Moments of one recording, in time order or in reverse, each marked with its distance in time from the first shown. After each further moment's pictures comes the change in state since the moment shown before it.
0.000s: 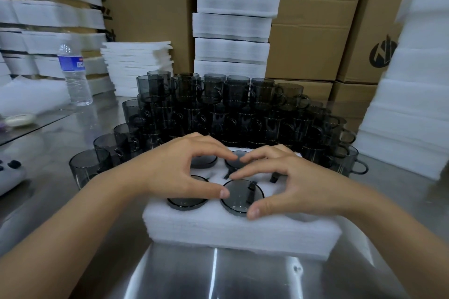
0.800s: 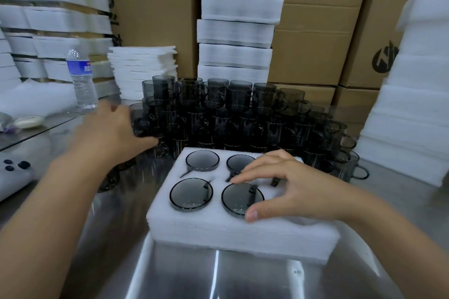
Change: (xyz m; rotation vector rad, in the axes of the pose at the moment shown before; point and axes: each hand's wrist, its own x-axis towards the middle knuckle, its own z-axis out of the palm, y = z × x) left_hand -0.022 -0.038 -0.047 0.521 0.373 -0.900; right_hand -0.001 0.001 0.002 0.030 -0.007 0.006
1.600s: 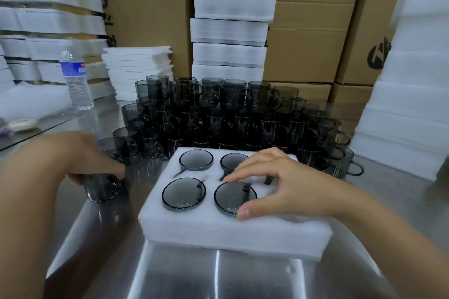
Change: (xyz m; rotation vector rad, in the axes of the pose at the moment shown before) left_hand 0.002 -0.026 -0.011 0.058 -0.434 -0.198; right_hand 0.000 -0.002 0.000 -0.011 0.017 0.000
